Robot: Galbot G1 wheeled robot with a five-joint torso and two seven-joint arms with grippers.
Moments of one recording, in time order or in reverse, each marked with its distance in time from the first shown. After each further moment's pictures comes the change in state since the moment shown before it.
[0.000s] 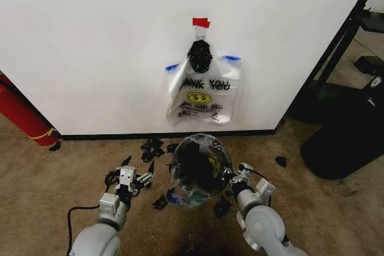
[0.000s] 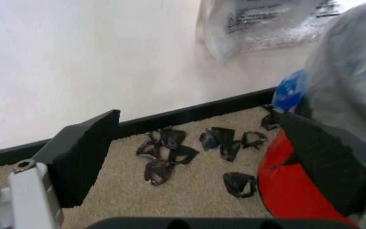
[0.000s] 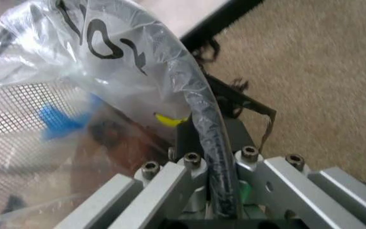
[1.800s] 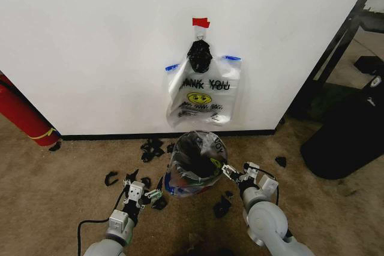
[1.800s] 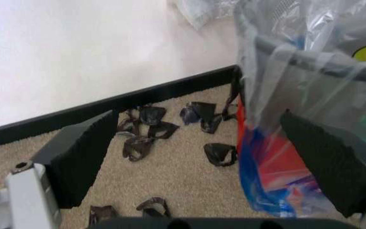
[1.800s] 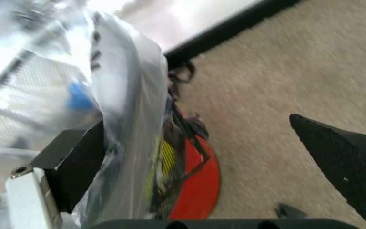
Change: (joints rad) left arm 0.028 -0.034 0.032 0.104 0.071 -0.097 0.055; right arm -0.018 -0.042 0.029 0.019 -0.142 -0.008 -0.035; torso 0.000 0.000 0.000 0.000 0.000
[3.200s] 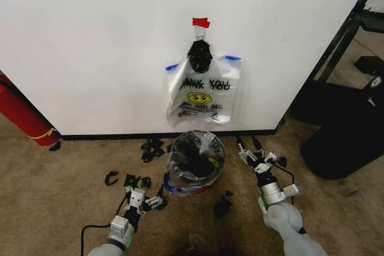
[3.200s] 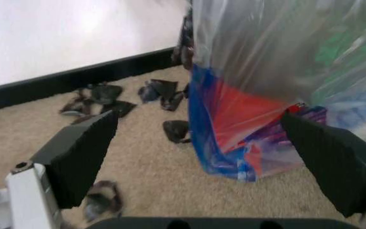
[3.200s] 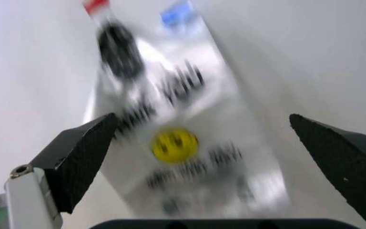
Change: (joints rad) left arm -0.084 -0.036 0.061 0.233 -0.013 -0.156 0.130; right arm 0.016 0.072 0.199 -0.175 -0.026 0.638 -0.796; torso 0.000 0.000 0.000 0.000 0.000
